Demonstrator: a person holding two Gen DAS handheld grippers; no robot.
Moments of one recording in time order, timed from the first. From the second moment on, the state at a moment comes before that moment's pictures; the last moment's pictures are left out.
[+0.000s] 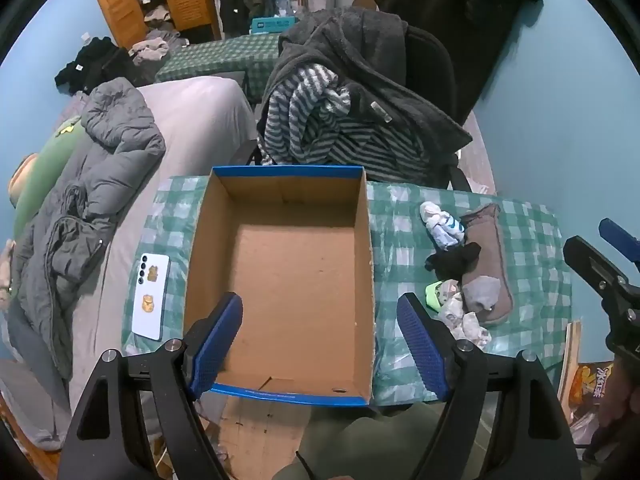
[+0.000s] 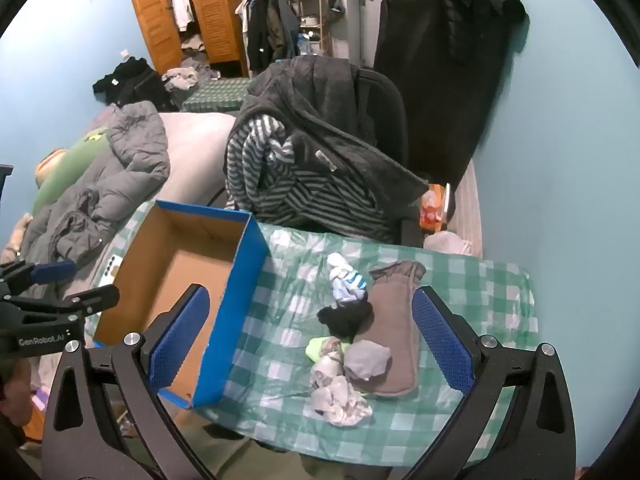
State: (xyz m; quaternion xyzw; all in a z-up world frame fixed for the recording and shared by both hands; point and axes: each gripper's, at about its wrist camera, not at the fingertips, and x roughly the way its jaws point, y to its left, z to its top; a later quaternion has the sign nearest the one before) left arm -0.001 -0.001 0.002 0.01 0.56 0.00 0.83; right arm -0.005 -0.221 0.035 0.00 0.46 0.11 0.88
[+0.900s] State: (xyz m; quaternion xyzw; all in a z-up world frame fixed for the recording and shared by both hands) left arm -0.010 -0.012 0.001 0.01 0.56 -0.01 0.83; right arm -0.009 -0.224 0.031 0.01 0.46 0.12 0.88
